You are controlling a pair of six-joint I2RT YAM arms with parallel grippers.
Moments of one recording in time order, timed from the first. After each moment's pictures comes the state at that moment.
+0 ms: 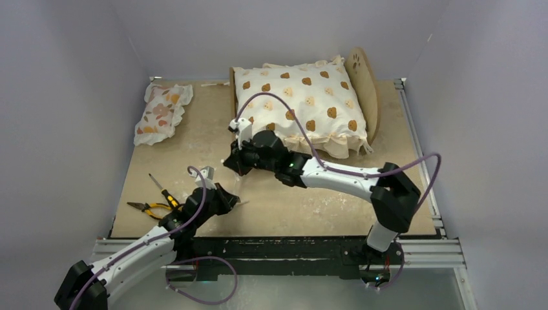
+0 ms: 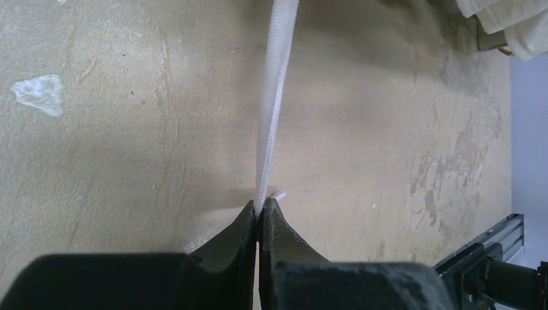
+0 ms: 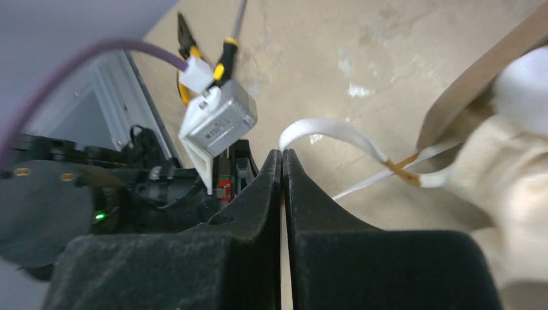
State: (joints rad) left arm -0.69 0.58 0.08 -0.04 -0.15 -0.90; right arm 1.02 1.65 1.23 0.16 -0.10 0.33
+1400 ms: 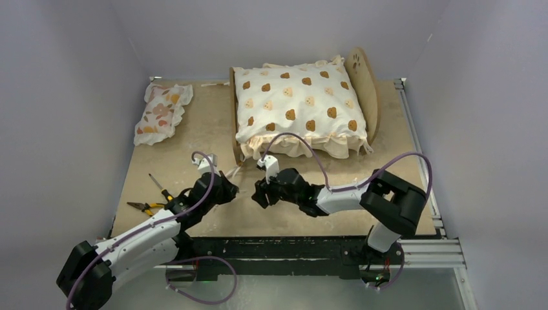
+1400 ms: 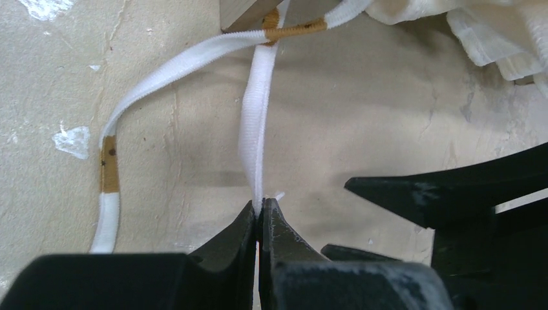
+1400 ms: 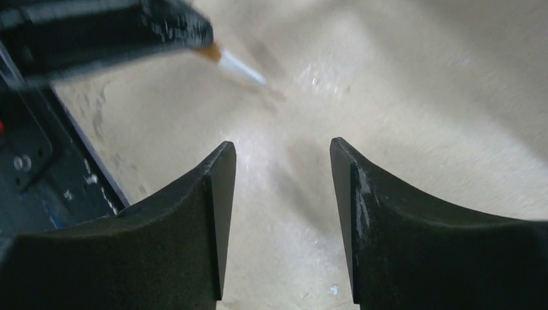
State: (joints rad) left arm -0.69 0.80 0.29 -0.13 -0.26 -0.89; right arm 1.05 1.65 0.70 0.49 0.03 0.32
